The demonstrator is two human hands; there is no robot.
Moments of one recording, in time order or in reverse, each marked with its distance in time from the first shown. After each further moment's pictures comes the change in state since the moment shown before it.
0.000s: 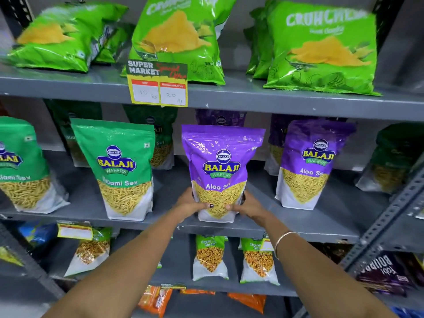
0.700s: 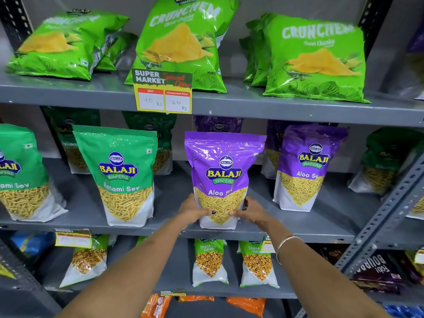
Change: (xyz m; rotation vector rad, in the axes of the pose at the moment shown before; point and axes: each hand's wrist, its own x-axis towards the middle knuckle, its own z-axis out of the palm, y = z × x) left_hand -0.003 -0.002 -0.001 0.070 -0.055 0.006; right_hand -0.008 0.000 -0.002 -0.071 0.070 0.052
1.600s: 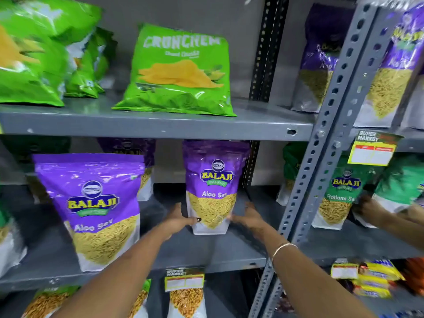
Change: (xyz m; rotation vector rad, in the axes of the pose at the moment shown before) left_hand 0.063 0.122 0.213 -0.001 -0.111 0.106; right_hand 0.060 0.128 -0.268 0.043 0.276 0.087
